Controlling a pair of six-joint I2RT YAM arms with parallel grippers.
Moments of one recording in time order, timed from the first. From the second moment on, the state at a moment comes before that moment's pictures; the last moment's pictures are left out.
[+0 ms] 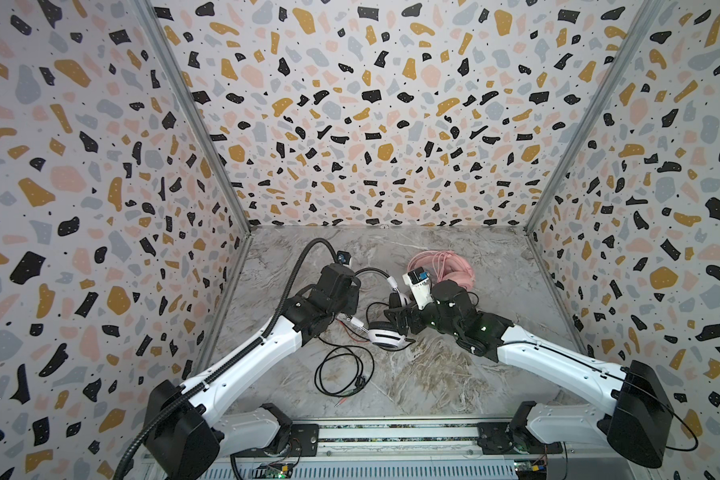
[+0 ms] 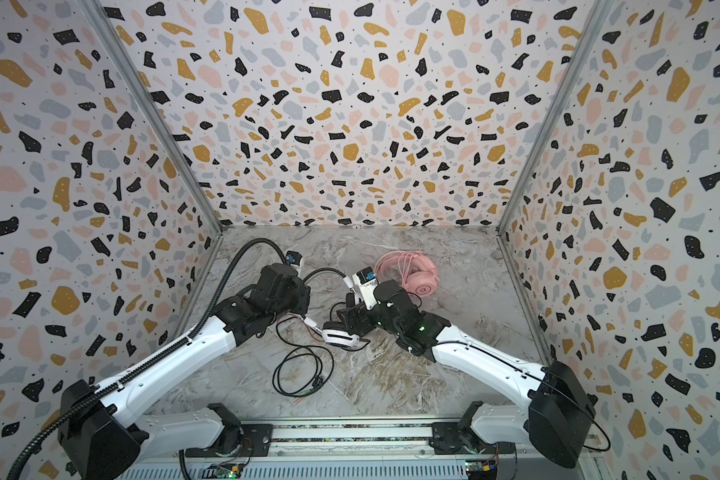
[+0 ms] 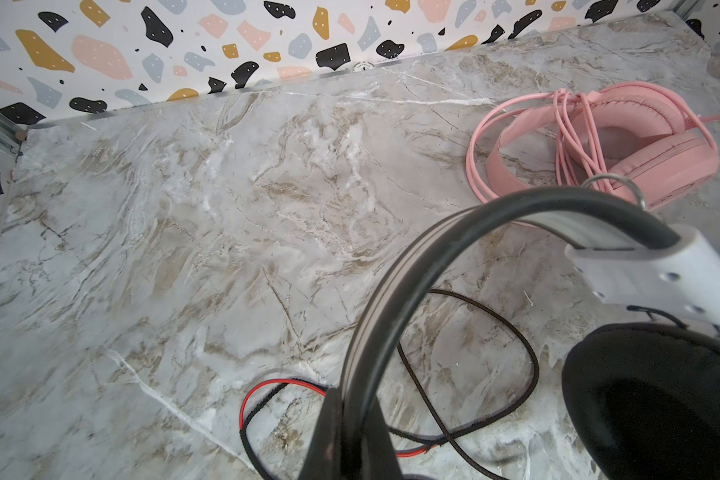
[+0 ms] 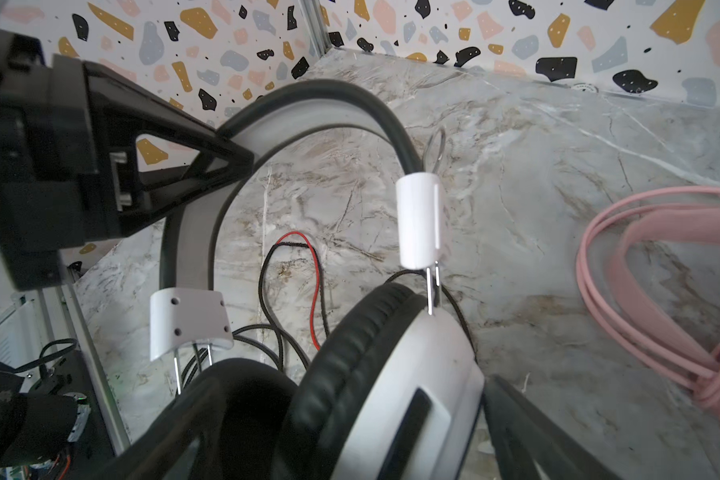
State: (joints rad) left arm -0.63 1.22 1.01 -0.52 -0.29 -0.28; right arm 0.87 1.27 0.89 -0.13 -0.03 0.28
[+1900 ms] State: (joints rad) left arm -0.48 1.22 1.09 -0.58 -0.20 -0.25; right arm 0.73 0.81 0.72 -0.17 0.05 0.24
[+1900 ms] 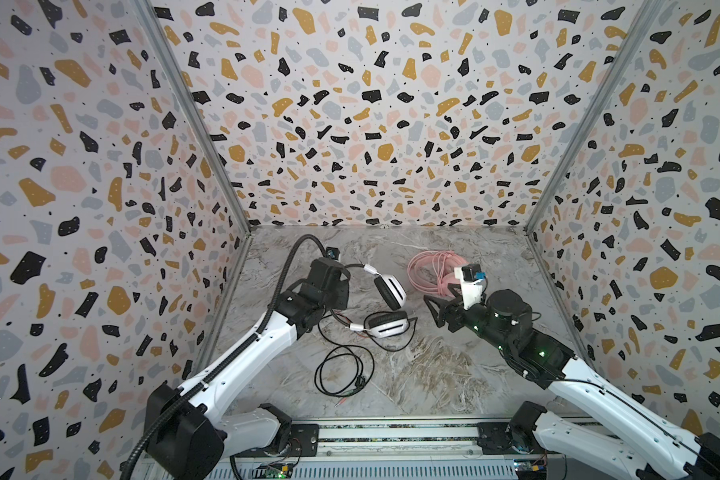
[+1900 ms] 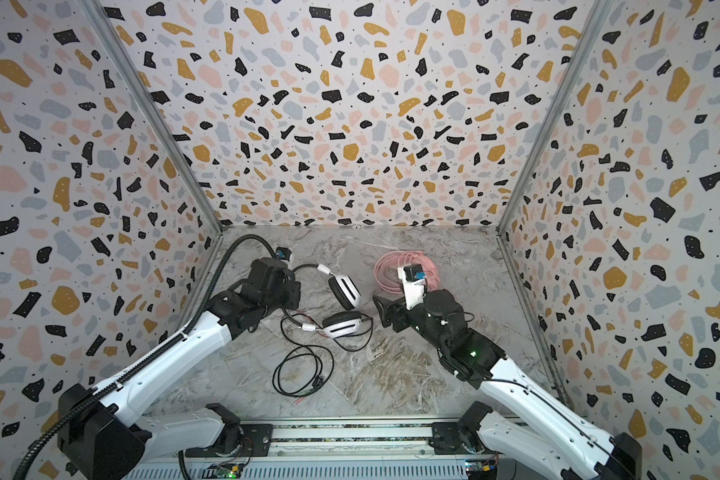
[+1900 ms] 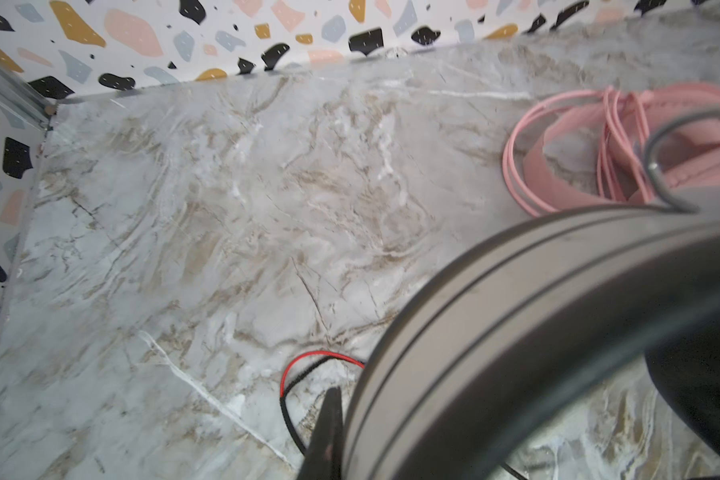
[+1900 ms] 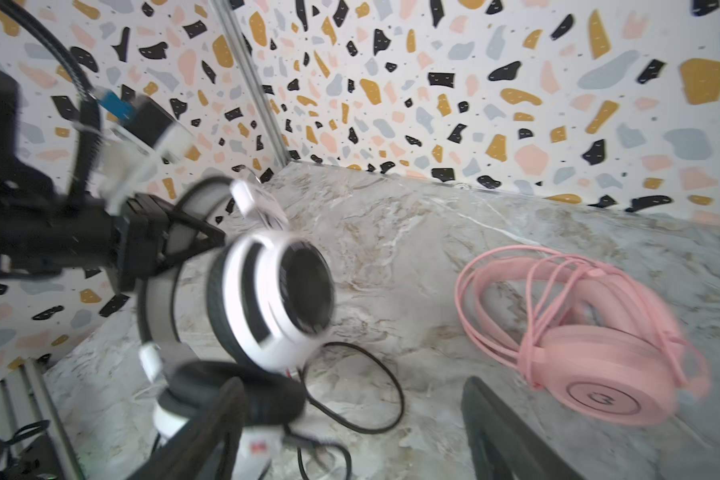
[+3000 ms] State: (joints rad) left arm -0.31 1.33 1.73 -0.64 0.31 -0.43; right arm 0.66 1.53 0.38 0.77 -0.15 0.25
